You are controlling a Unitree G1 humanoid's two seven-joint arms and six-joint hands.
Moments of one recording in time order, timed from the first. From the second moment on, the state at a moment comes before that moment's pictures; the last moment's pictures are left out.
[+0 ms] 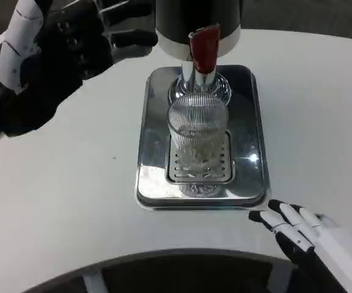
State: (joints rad) left arm -0.67 0.64 0.22 0.13 -0.65 0.17 -0.78; right arm 0.50 0.10 -0.11 -1.03 -0.96 -0.23 0.72
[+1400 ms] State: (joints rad) left arm -1.00 0.41 0.11 0.44 -0.39 0.15 -0.79; right arm 0.52 0.10 -0.11 -1.03 -0.95 -0.24 0.70
